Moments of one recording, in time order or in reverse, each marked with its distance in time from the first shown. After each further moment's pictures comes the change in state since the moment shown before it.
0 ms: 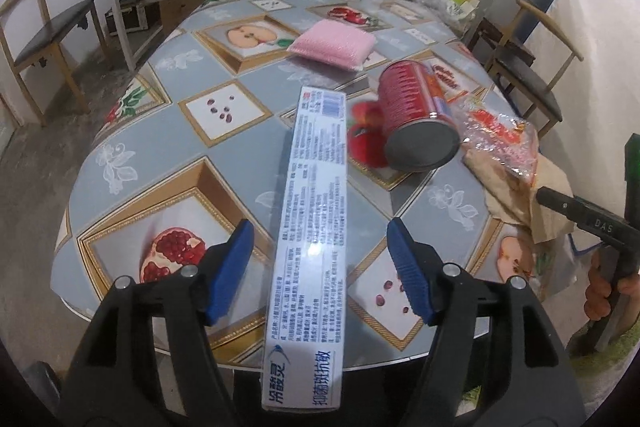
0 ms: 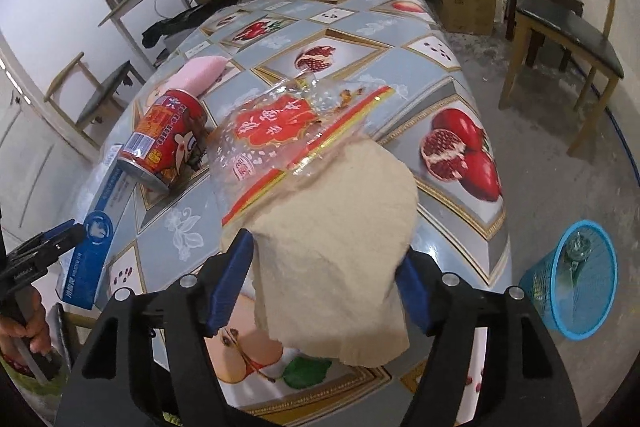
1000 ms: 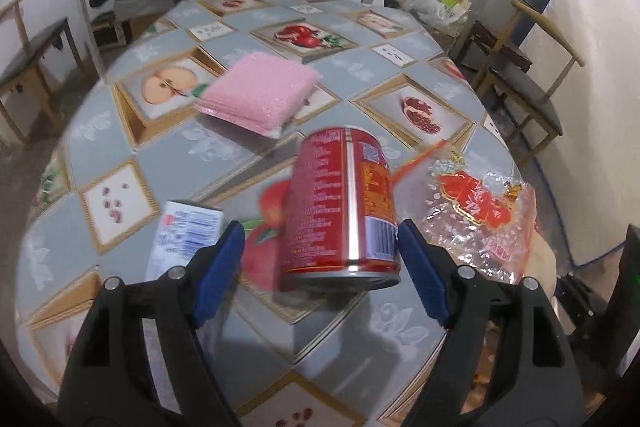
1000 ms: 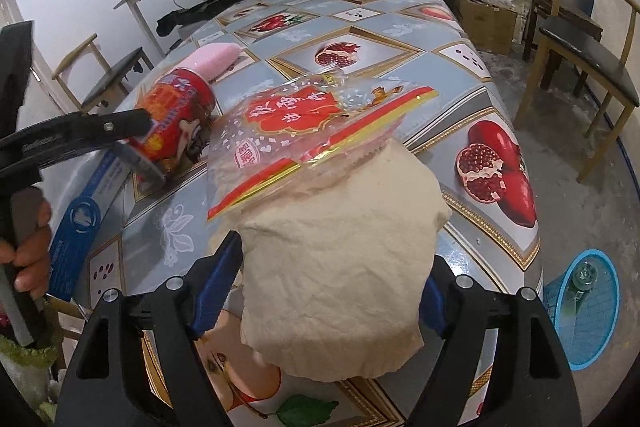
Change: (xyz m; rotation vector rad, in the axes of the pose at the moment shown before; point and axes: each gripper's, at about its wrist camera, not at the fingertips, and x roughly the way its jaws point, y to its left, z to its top) left arm 0.063 -0.078 0.076 0.021 -0.013 -0.026; right arm 0.023 0.009 -0.006 -0.073 -0.033 0.021
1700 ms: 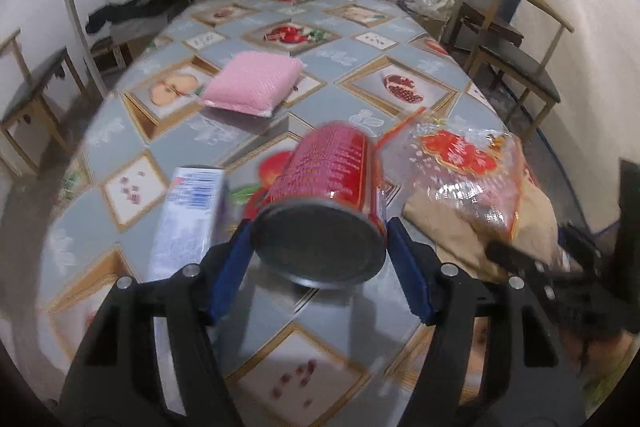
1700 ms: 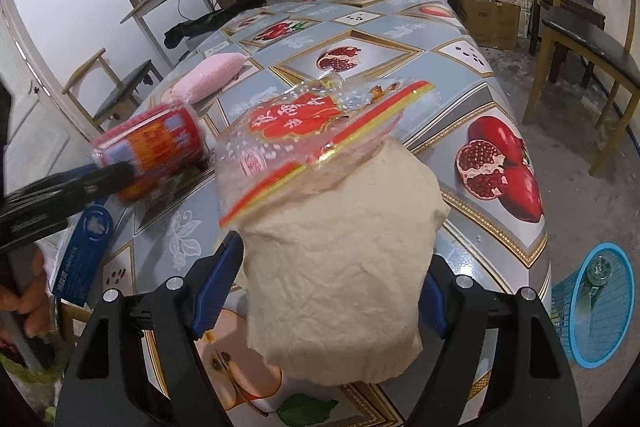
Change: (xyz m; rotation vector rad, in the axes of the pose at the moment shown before) left arm -0.037 -0.016 -0.033 0.131 -0.028 0.058; right arm -0.003 -0.009 -0.001 0.035 -0.019 0.056
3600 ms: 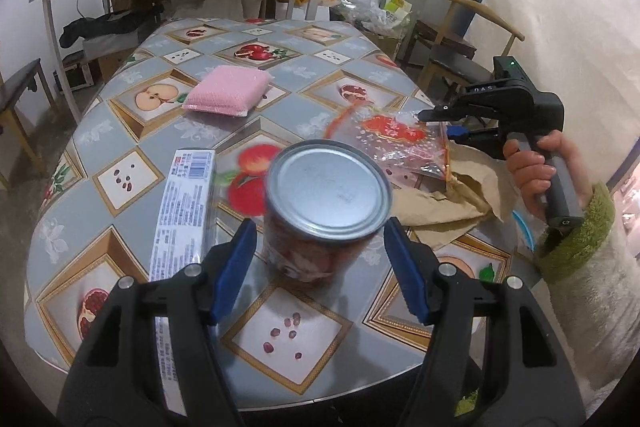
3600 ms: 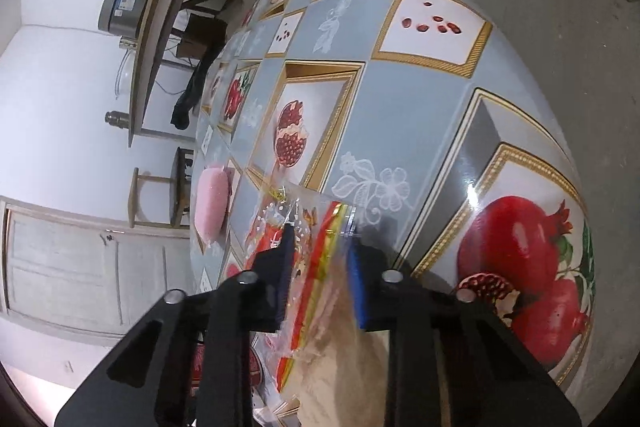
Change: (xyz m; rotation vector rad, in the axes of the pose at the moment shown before) left arm -0.034 0.008 -0.033 0.016 -0.080 -0.176; right arm 0.063 -0.108 0.094 0.592 0.167 0.366
